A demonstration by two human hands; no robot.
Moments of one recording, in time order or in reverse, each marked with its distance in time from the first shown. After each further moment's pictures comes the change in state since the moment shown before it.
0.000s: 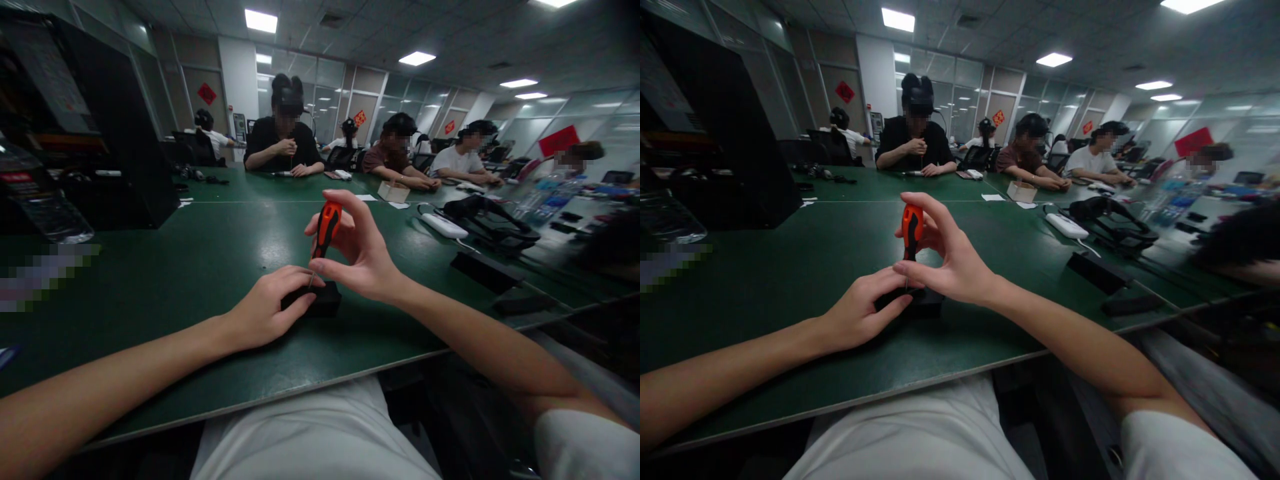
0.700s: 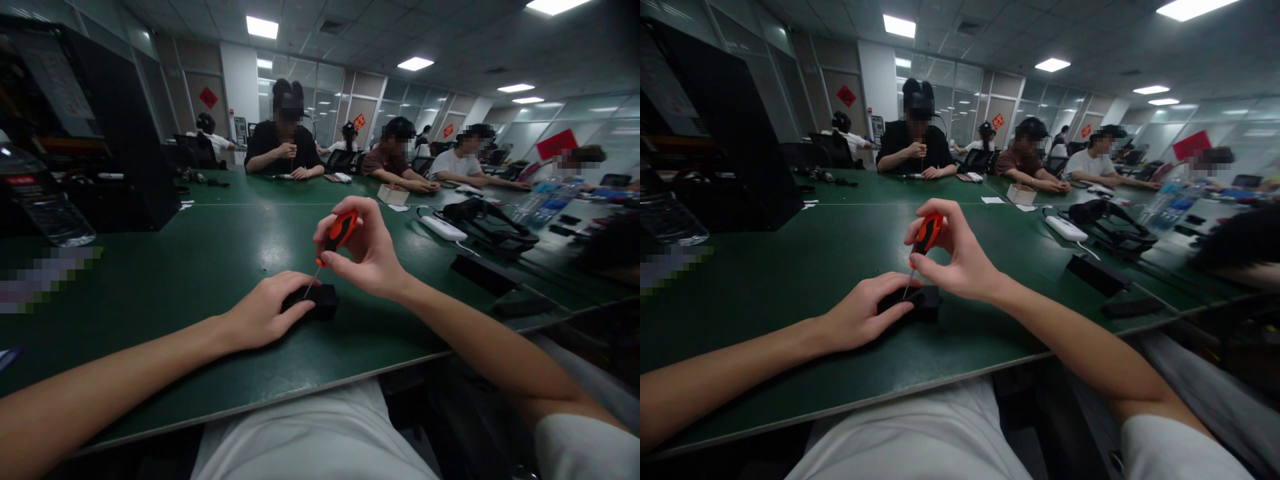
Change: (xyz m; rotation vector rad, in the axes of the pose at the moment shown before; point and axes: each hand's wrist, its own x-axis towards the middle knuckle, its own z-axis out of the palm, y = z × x) left_hand -0.003 -0.006 -0.003 0.036 -0.100 -0.096; right_hand 0.002 0.002 -0.009 0.010 0.036 -0.075
